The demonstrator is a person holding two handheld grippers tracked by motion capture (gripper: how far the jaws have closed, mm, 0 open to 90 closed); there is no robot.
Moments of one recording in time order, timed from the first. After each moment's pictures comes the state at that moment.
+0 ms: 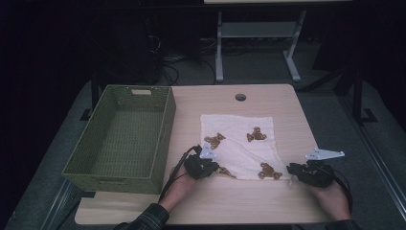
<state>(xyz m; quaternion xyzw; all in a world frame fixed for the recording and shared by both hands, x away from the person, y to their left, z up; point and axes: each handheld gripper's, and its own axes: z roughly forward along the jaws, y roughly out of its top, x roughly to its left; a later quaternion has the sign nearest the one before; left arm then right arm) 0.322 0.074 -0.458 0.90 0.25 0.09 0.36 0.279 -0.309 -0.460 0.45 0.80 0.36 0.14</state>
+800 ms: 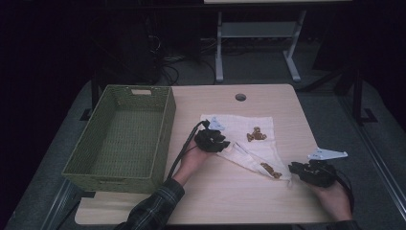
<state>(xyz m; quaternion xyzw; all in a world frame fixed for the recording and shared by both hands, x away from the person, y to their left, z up) 0.393 0.044 -0.443 0.88 0.26 0.10 0.39 0.279 -0.314 -0.459 0.45 0.80 0.37 0.15</state>
